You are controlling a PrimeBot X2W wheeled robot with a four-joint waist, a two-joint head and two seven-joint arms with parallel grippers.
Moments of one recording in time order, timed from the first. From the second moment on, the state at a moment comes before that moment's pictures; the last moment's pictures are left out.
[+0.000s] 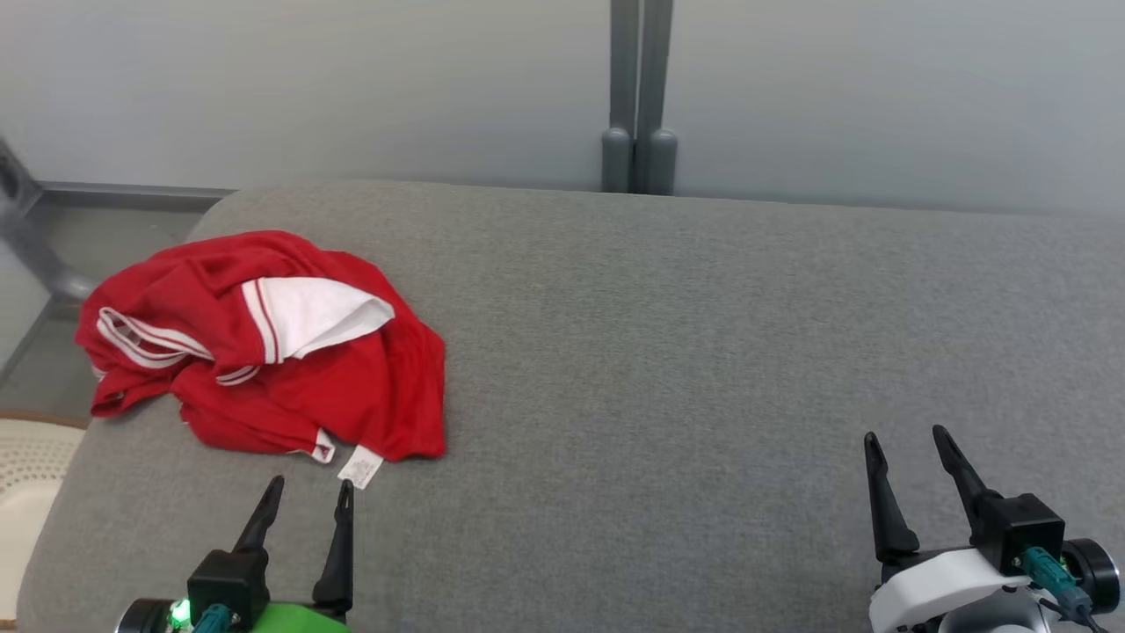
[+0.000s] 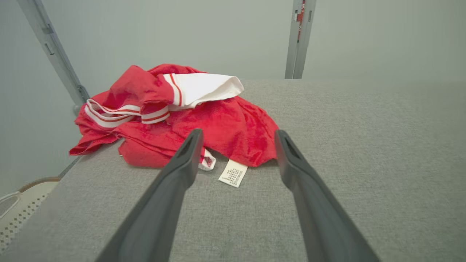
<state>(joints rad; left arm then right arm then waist) 0.02 0.10 -0.07 0.30 -0.11 -0.13 -0.26 0.05 -0.05 -0.06 0.19 0.03 0.13 -0.26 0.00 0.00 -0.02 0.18</state>
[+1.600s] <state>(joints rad) -0.79 0.26 -0.23 1.01 -0.61 -0.13 -0.05 -0.23 -0.13 0.11 0.13 0.02 0.13 -0.26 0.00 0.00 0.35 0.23</state>
